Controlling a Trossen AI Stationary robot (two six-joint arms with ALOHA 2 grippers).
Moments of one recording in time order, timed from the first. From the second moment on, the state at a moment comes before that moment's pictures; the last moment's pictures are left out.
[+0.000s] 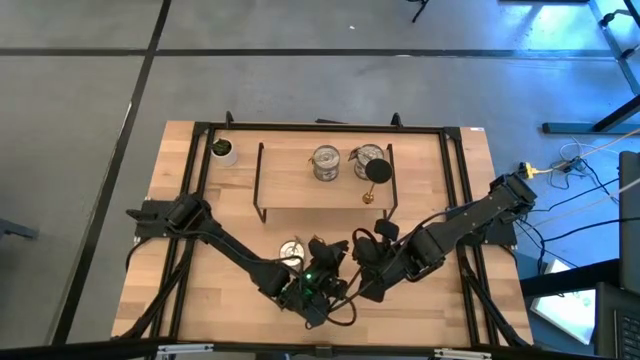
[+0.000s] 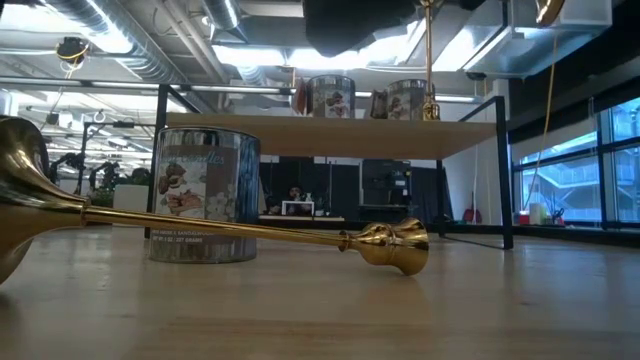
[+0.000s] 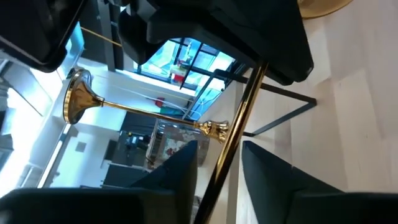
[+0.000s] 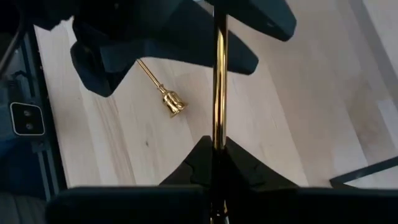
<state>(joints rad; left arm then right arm) -0.54 2.08 1.57 -0.03 -1.34 0.65 0.57 1.73 1.62 -1.11 0.35 0.78</state>
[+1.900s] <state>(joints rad) -0.75 1.74 1.40 -0.82 -1.53 -0.81 1.07 1.73 1.89 -1.12 0.96 0.37</state>
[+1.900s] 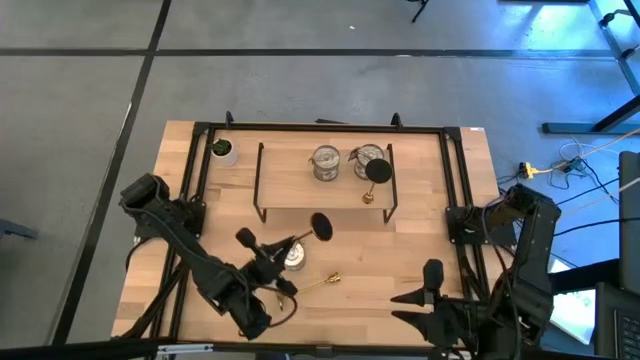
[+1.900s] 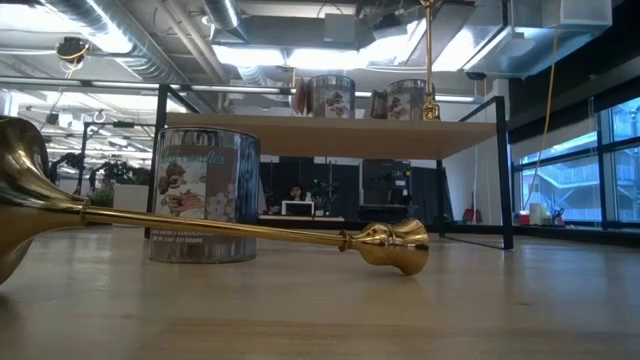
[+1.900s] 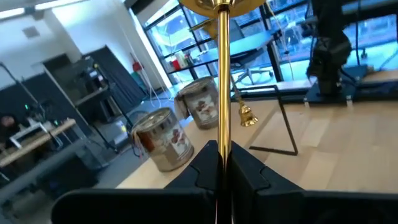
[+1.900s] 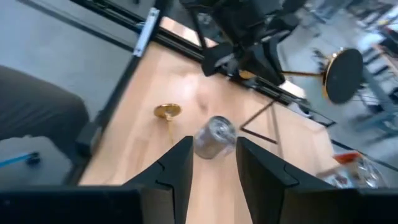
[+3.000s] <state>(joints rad) -0.72 1.71 1.34 -0.44 -1.36 -0.57 0.86 1.36 1.08 -0.03 0.25 -0.15</state>
